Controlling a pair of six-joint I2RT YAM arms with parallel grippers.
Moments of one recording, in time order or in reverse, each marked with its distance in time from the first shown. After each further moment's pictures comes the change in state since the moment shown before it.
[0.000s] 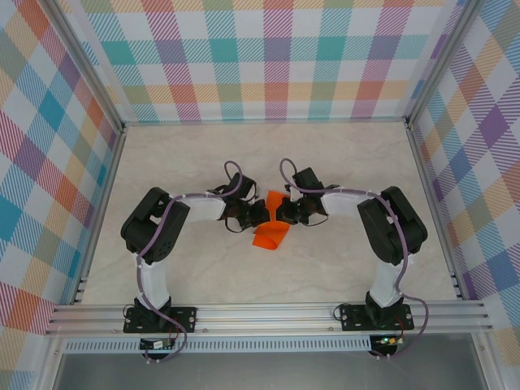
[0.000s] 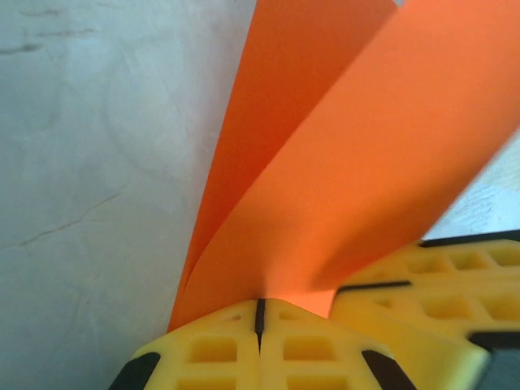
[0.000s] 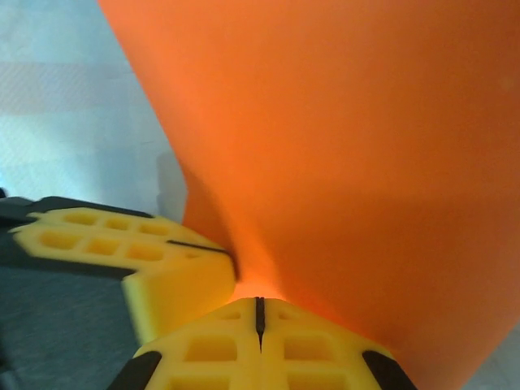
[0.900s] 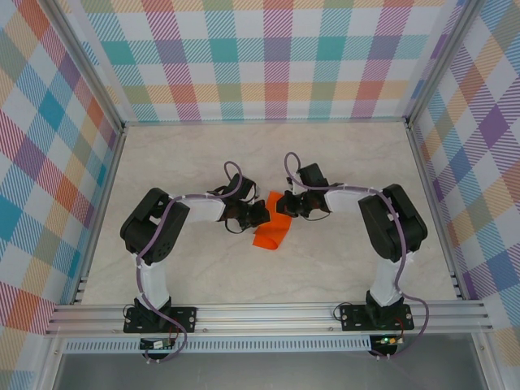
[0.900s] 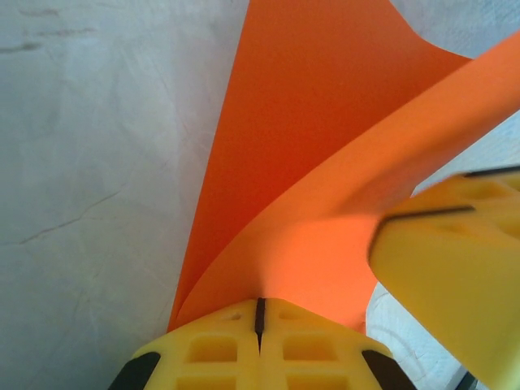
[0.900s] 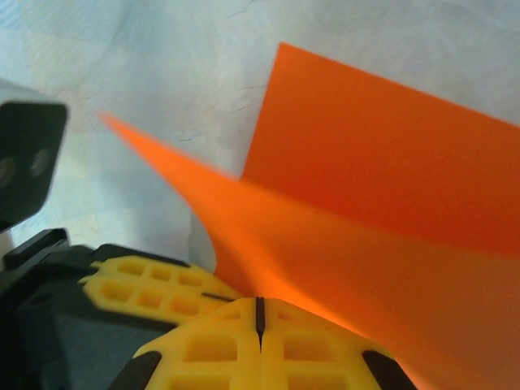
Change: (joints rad) left arm -0.005 -0.006 -0.019 0.026 -0.006 -0.001; right arm -0.051 0.026 0.012 0.110 -0.059 -0.021
